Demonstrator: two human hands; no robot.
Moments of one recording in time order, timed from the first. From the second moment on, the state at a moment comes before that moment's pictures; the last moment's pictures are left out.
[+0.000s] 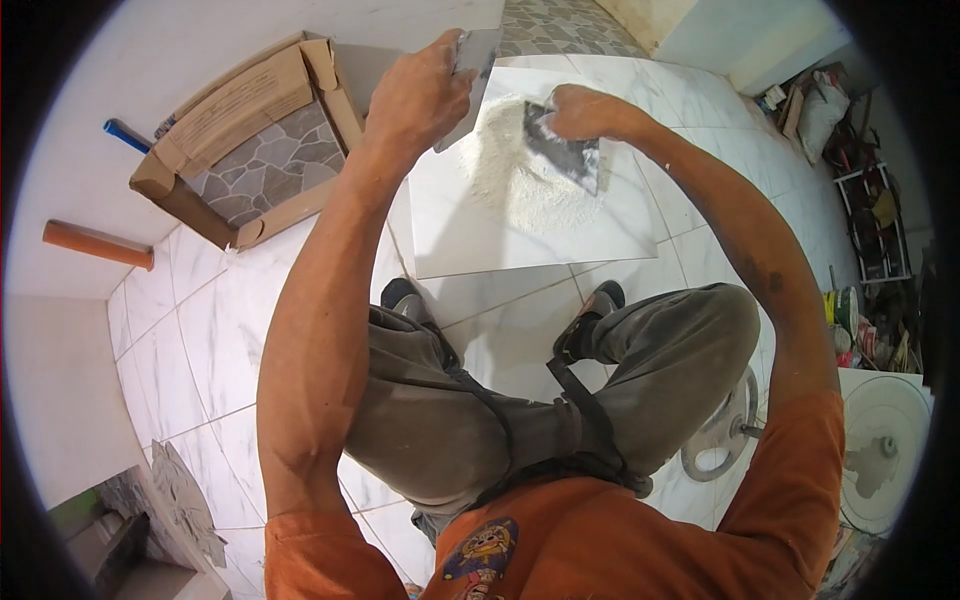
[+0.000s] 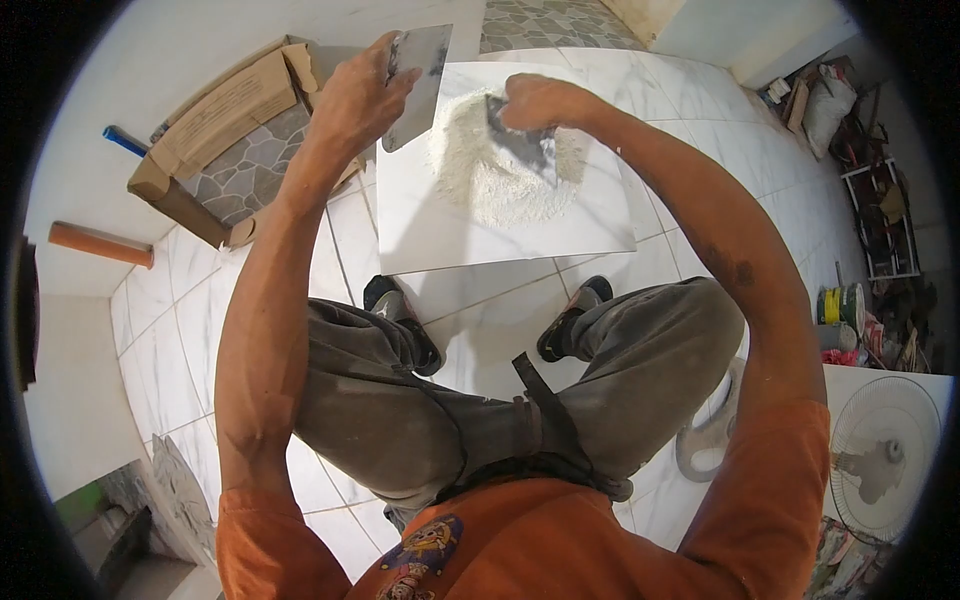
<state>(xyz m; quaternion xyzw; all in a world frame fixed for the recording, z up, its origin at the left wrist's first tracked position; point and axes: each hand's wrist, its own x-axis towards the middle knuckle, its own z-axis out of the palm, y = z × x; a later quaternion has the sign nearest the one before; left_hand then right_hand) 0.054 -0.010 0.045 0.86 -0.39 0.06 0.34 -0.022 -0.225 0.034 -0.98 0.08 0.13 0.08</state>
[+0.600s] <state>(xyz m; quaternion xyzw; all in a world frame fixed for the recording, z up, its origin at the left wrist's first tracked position) 0.058 -0.010 0.040 0.85 -0.40 0.08 0.33 -0.015 -0.233 0.016 -0.99 0.01 0.11 0.05</state>
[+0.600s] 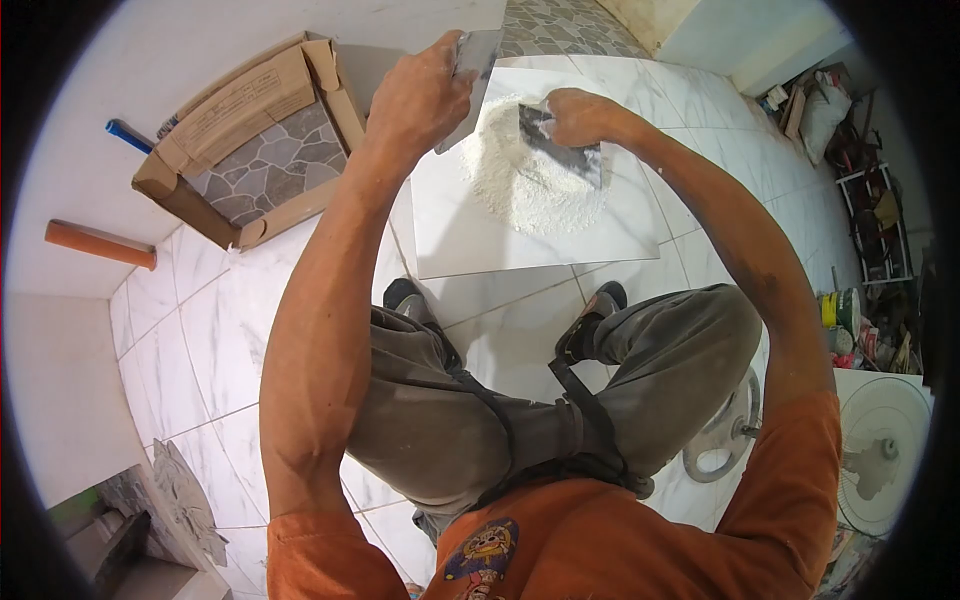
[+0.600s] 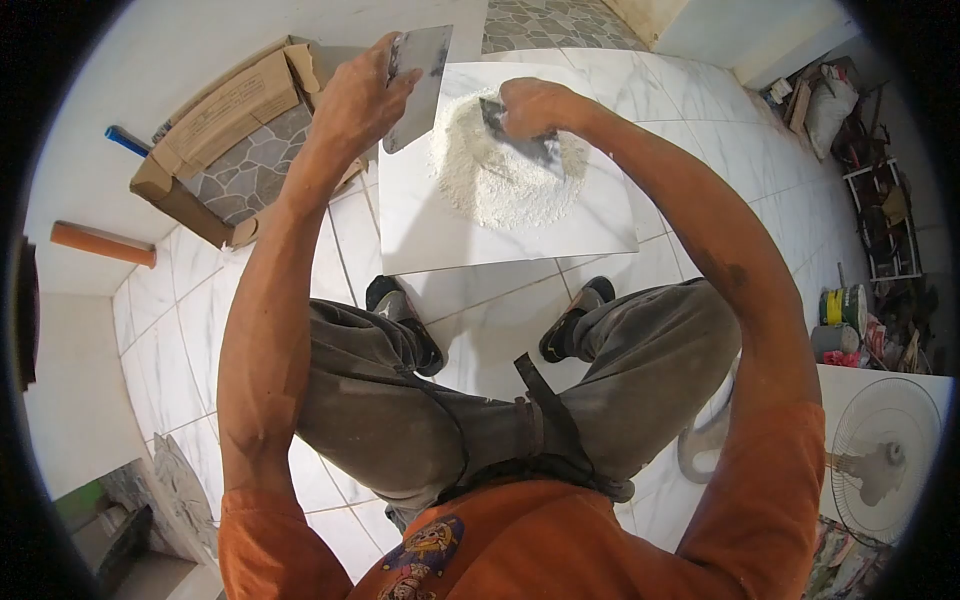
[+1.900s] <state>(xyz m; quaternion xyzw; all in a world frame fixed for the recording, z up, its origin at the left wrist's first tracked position) 0.053 -0.012 0.042 0.86 -0.38 0.07 0.34 -0.036 -0.271 0.014 -0.96 -0.11 0.16 -0.21</state>
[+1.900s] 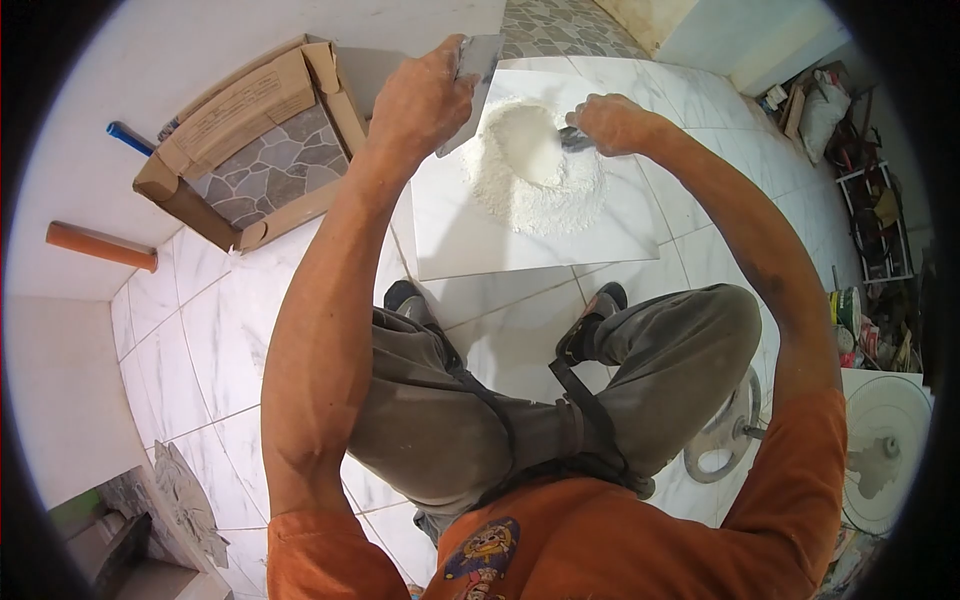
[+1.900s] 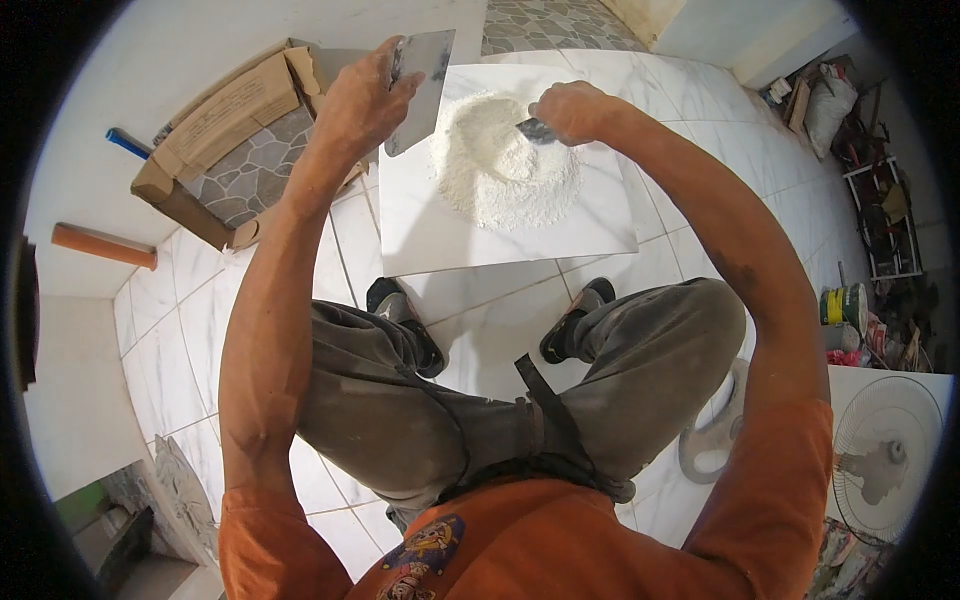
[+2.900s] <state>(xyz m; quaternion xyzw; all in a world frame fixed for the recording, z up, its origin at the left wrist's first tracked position) 0.014 -0.087 0.032 0.78 -0.46 0.04 0.42 -0.079 -0.284 0.050 -0.88 0.26 0.03 0.40</state>
